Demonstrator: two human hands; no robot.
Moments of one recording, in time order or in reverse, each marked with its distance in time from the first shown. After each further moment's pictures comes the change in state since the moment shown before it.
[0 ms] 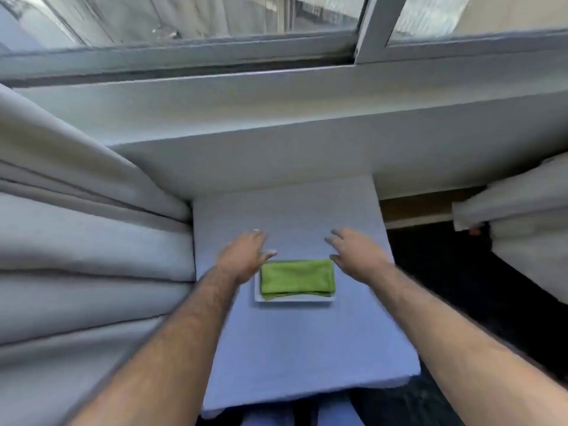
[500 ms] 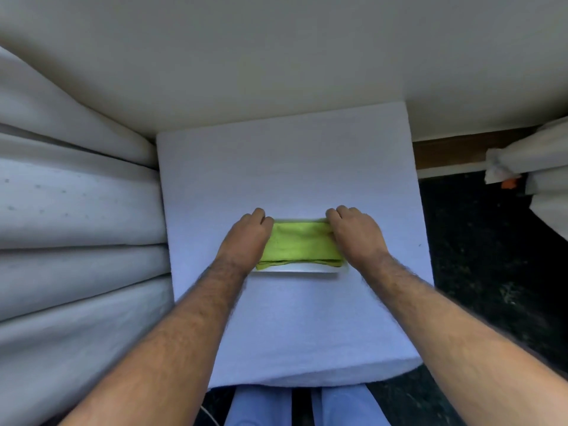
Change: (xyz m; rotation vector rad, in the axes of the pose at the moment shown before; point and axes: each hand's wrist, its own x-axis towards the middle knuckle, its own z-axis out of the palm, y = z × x) left_hand 0.057 -0.028 0.141 0.229 0.014 0.018; right_hand 0.068 0.001 0.144 -0.109 0.068 0.105
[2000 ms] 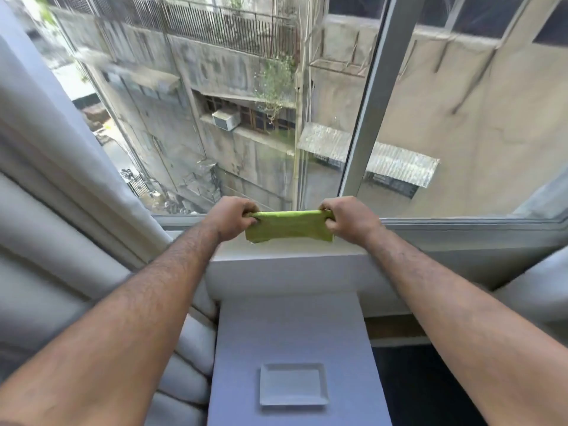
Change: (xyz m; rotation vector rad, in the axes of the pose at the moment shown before) left_hand -0.200 0.011 -0.553 -0.272 0.567 0.007; right_hand -0.169 0.003 -0.566 0.214 0.519 -0.160
